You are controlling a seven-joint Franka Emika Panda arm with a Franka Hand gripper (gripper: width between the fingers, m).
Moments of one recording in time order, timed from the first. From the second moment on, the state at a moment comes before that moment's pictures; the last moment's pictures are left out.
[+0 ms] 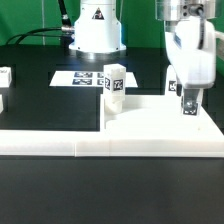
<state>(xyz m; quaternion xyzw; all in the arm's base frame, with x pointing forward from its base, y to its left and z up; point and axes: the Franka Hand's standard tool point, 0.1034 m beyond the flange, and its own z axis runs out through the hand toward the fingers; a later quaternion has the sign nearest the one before) 0.626 0.109 0.068 -0.70 0.71 0.00 0.06</state>
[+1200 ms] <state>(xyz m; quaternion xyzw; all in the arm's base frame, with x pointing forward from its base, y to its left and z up) 0.625 0.117 0.066 -0.98 0.18 -0.03 0.03</state>
